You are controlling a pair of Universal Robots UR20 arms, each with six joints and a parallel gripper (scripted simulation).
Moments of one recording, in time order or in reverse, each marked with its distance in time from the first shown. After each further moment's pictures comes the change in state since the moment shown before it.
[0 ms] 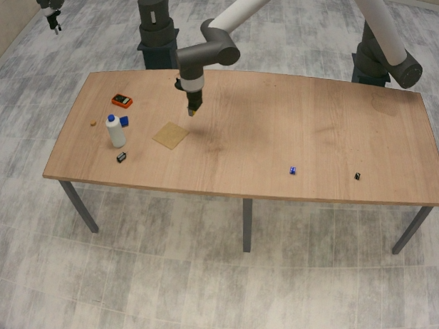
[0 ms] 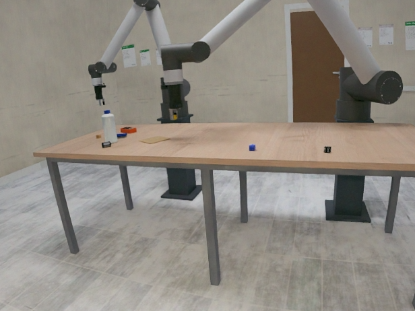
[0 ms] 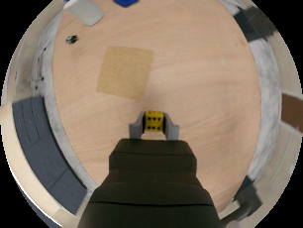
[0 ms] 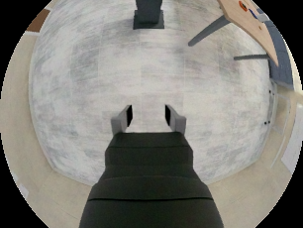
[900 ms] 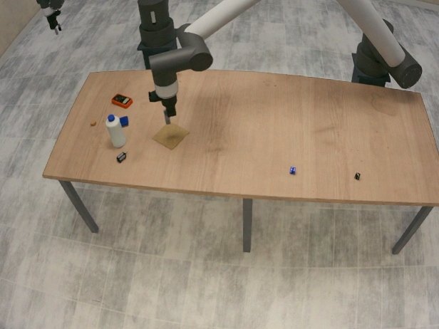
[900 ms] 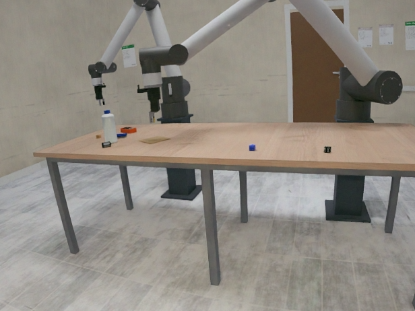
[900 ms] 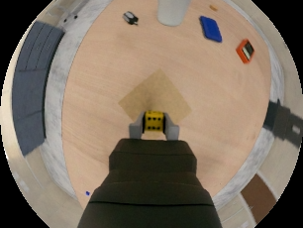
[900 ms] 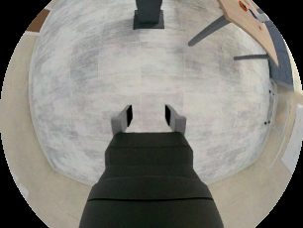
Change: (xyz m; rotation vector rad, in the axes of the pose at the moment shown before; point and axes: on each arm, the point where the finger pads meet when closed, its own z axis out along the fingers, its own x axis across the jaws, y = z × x) left arm -0.086 -0.092 0.007 0.000 0.000 -0.658; right arm 0.000 0.000 0.000 0.000 0.000 0.000
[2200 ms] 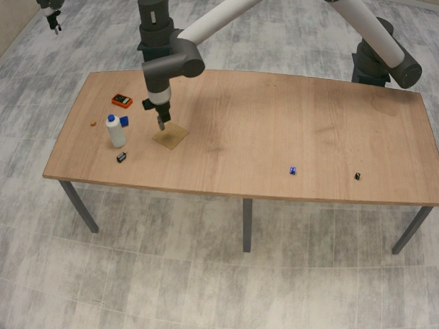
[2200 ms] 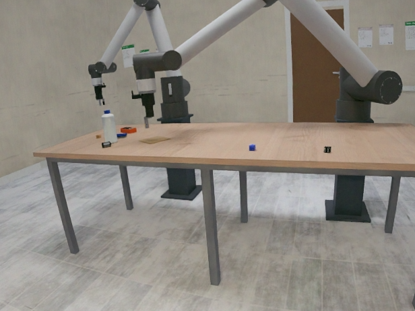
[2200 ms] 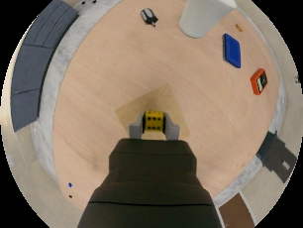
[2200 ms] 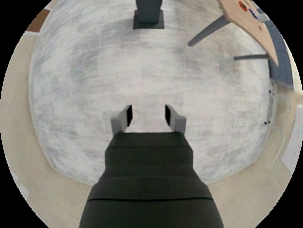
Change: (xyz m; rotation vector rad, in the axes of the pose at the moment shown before) left arm -0.004 -0.034 0.031 -0.005 -0.002 -0.205; right arm 0.000 0.000 0.000 0.000 0.000 0.000
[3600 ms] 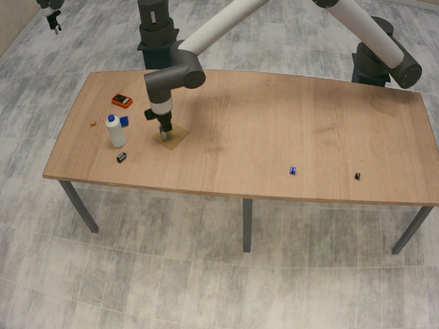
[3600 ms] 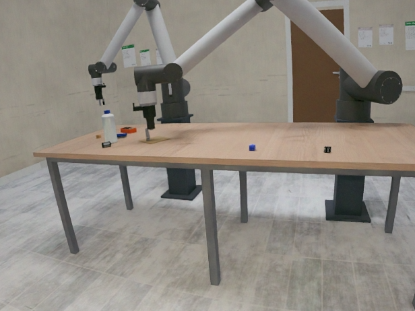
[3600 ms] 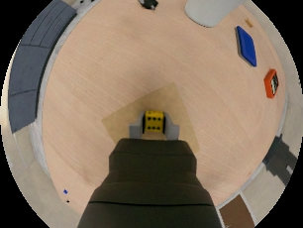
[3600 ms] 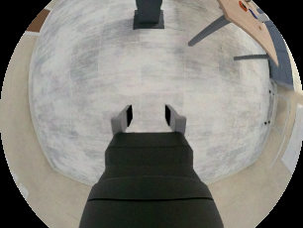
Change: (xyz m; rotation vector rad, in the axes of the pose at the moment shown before) left arm 0.000 -0.002 0.067 0.000 0.000 0.000; right arm 0.000 0.000 0.000 0.000 0.000 0.000
